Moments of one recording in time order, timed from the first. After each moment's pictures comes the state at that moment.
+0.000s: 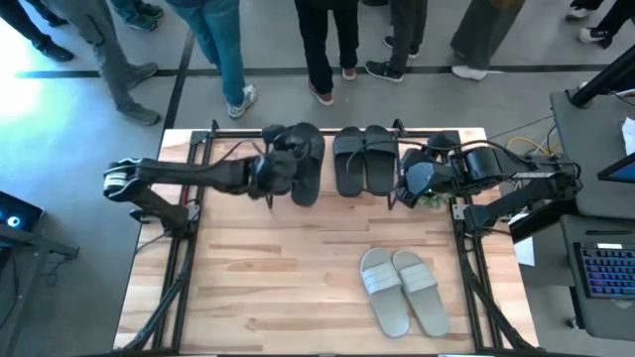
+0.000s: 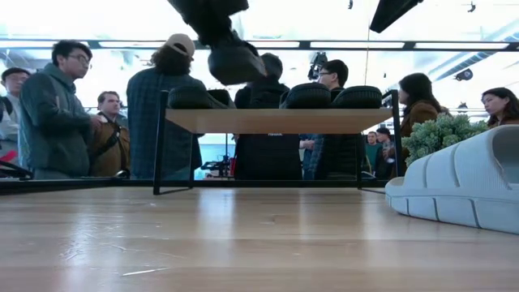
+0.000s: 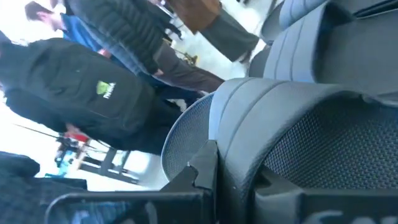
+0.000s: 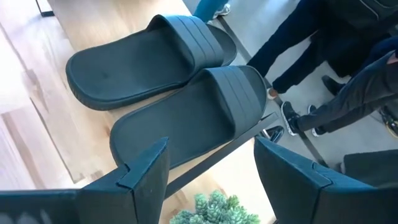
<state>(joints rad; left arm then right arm) 0.08 1.44 1.19 -0.17 -0.86 0.52 0.11 1.23 1.45 -1.30 0.68 0.39</state>
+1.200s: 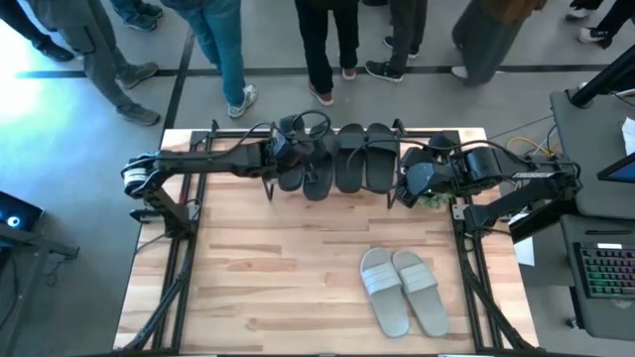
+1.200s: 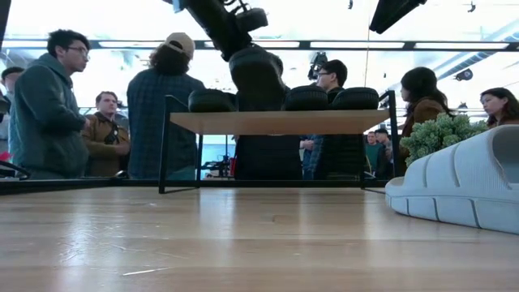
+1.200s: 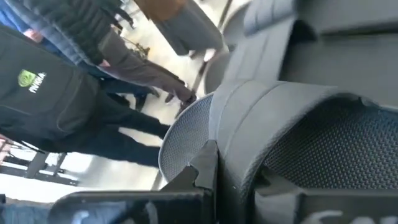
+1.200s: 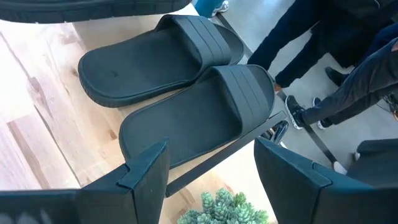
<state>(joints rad) 0.22 1.59 1.37 -0.29 -0.58 0.39 0.11 1.23 1.45 -1.31 0.68 0.44</state>
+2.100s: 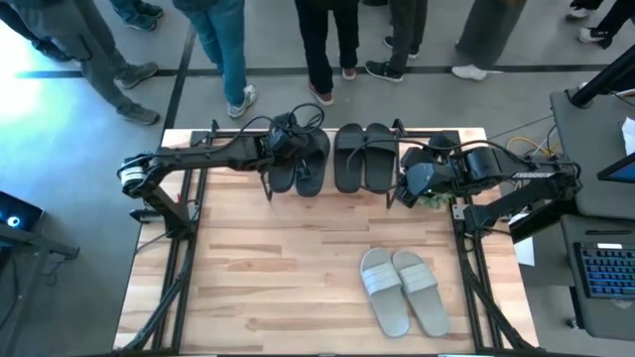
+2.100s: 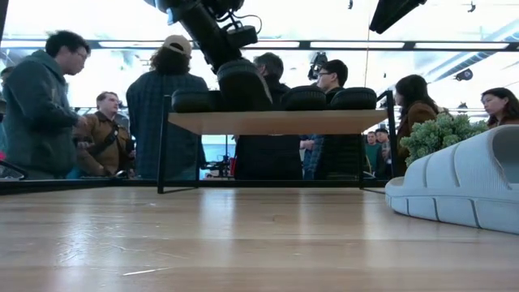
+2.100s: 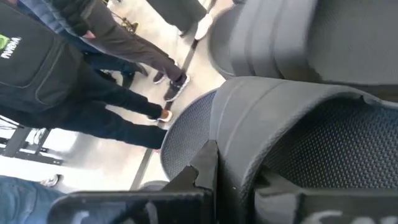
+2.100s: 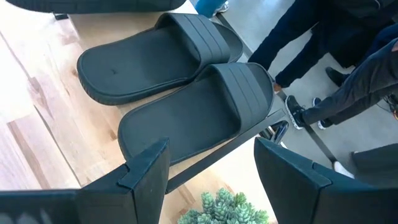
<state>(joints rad) 0.30 1.57 1.31 -0.35 -0.50 0.34 0.11 1.23 1.45 -1.30 0.68 0.44</state>
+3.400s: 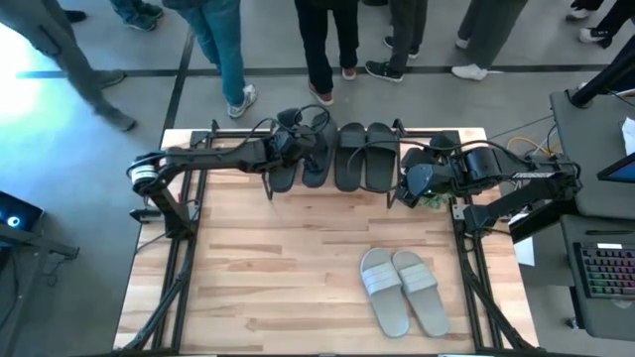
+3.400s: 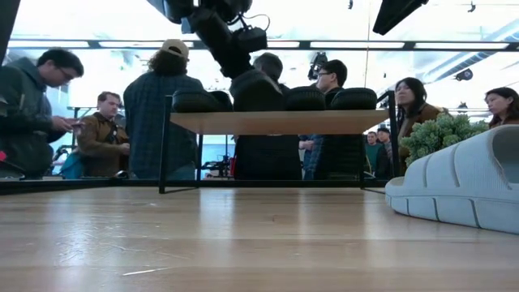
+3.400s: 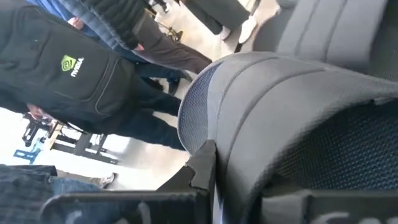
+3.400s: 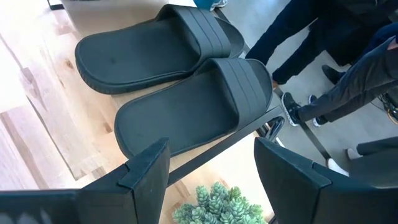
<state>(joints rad) 0.28 1.65 1.33 -0.17 -0.69 0.48 0.11 1.23 1.45 -1.34 0.68 0.44</state>
